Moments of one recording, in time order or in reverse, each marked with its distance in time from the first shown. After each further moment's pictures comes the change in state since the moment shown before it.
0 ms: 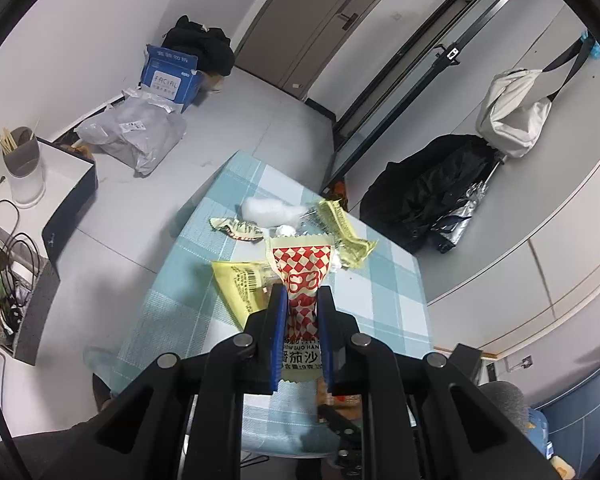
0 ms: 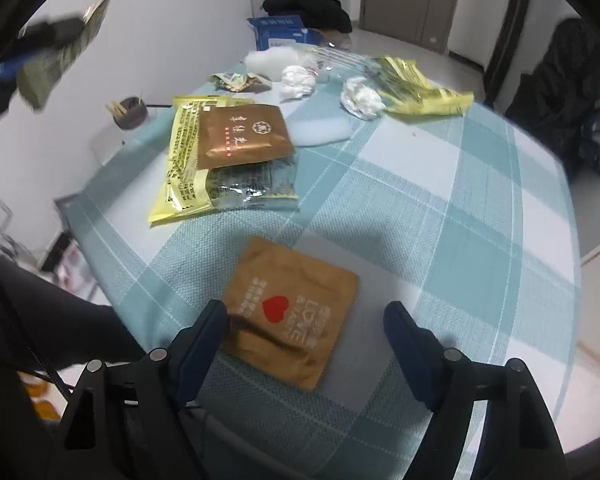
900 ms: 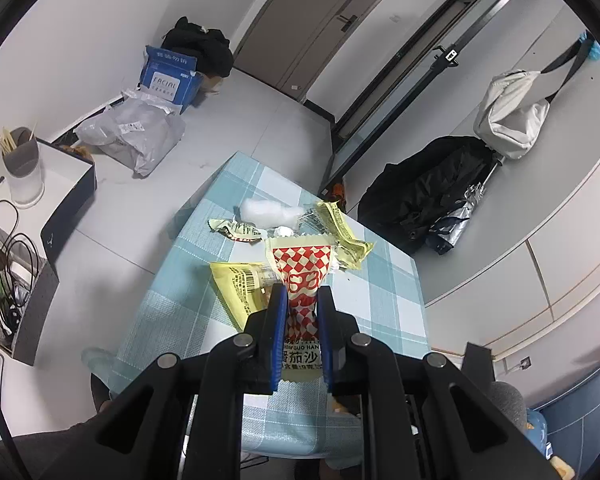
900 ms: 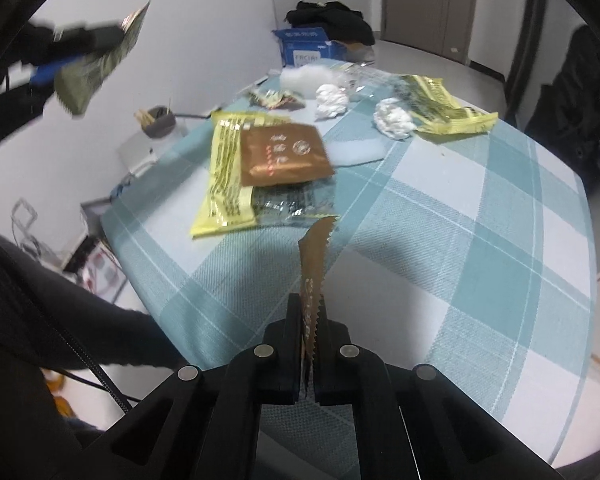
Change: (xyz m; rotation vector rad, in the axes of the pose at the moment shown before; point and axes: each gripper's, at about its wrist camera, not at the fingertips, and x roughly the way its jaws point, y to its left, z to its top) left arm -0.002 -0.001 -0.003 0.012 -0.005 0.008; right arm -0.015 0.001 0.003 0.015 -0.056 0.128
